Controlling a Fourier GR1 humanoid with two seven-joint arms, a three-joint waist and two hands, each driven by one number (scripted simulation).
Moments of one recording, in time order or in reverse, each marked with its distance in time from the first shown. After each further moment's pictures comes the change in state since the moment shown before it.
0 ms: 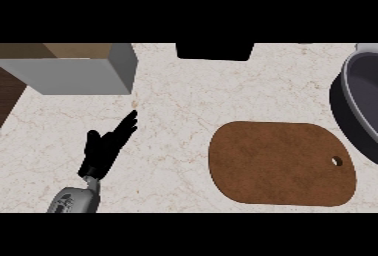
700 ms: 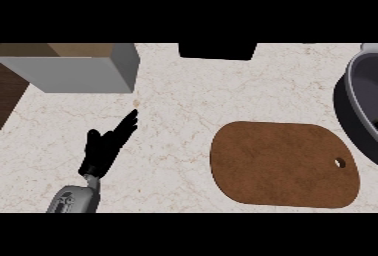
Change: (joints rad) left arm -0.012 0.003 0.005 0.021 -0.003 -0.015 -0.018; right arm -0.304 0.115 0.028 0.507 0.061 0.216 0.109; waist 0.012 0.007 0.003
